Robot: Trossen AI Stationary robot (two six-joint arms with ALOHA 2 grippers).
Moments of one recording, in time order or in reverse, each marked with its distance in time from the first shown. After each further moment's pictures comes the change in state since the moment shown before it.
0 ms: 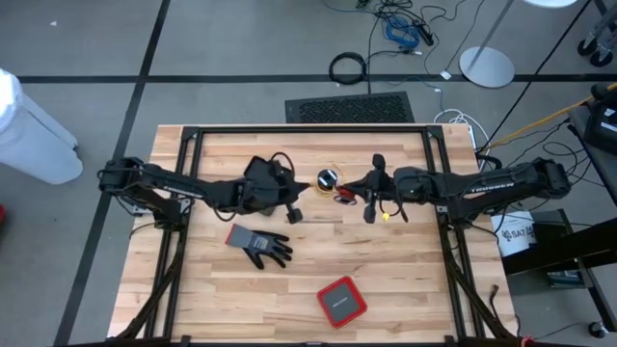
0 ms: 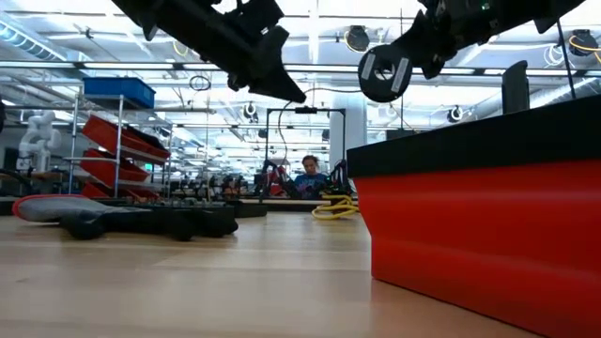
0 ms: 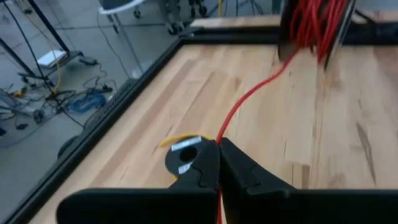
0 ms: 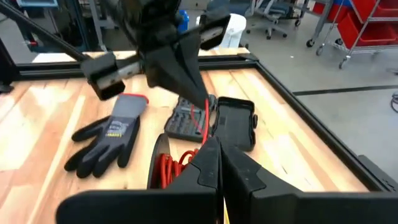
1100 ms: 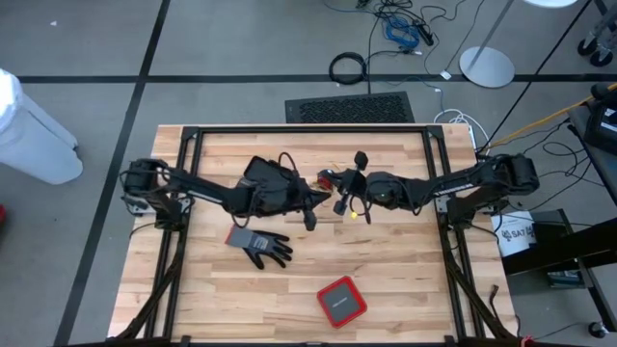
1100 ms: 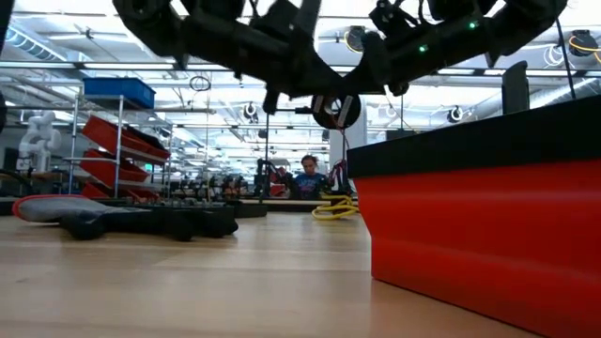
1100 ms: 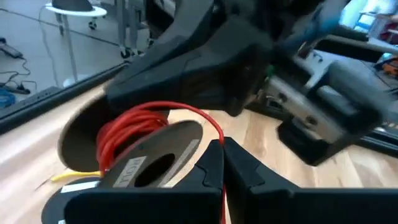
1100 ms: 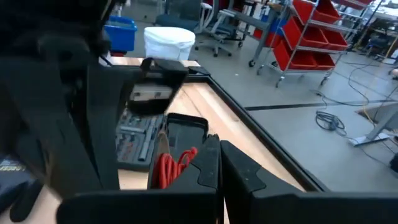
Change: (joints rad) left arm 0.001 0.193 0.023 0.403 0.192 -0.263; right arm -0.027 0.369 0.034 0.426 0.214 -0.130
